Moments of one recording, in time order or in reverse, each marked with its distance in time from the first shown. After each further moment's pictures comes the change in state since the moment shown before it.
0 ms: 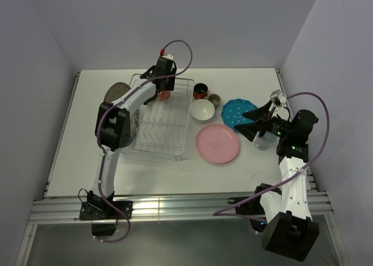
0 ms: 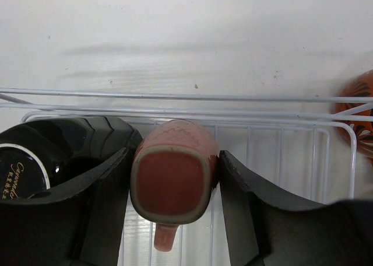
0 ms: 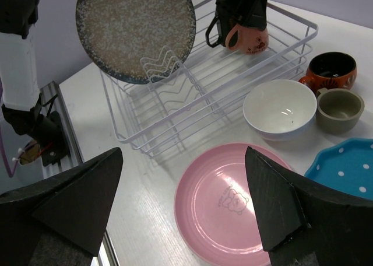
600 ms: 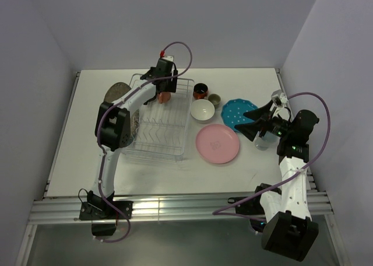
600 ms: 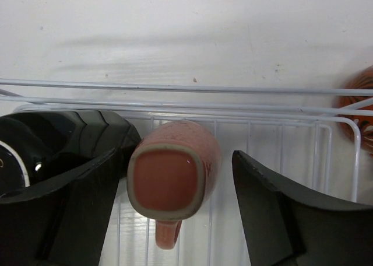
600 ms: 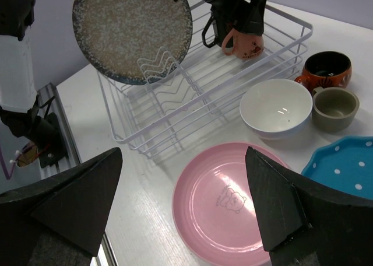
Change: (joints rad) left arm 0.000 -0.001 -0.027 0.008 0.002 -0.006; right arm -0.013 0.000 0.000 0.000 0.000 0.000
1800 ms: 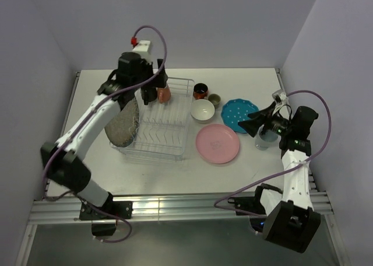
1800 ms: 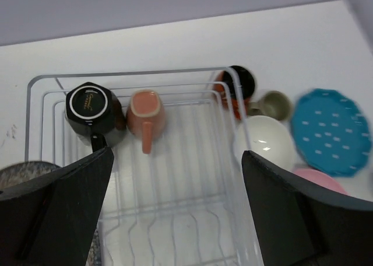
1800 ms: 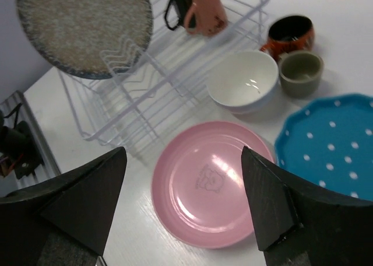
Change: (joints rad) left arm 0.013 -0.594 -0.354 0.063 0.220 -0.037; right arm -0.031 0.053 0.025 -0.193 0.093 -0.179
